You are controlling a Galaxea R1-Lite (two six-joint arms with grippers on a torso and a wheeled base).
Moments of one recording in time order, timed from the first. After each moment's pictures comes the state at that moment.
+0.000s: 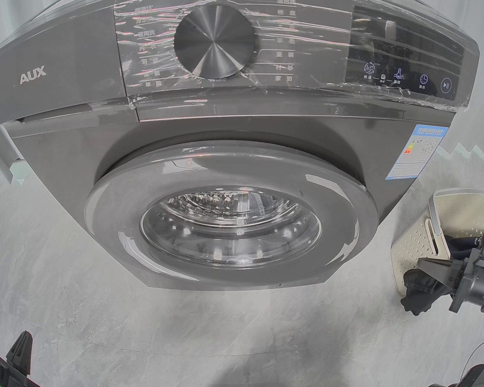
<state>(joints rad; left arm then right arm) 0.00 0.02 -0.02 0.01 0.00 -0.04 0.33 1.01 -0.29 -0.49 0.27 0.17</state>
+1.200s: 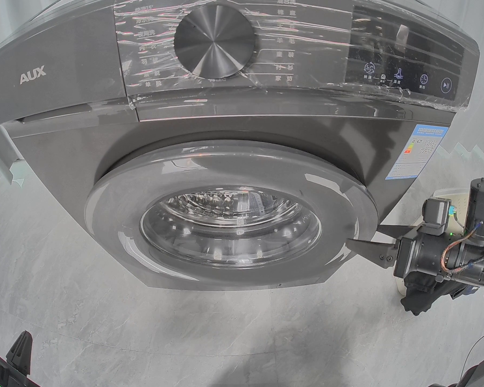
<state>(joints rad) 0.00 0.02 -0.02 0.01 0.00 -0.04 0.47 1.42 -0.49 -0.66 0.21 0.22</state>
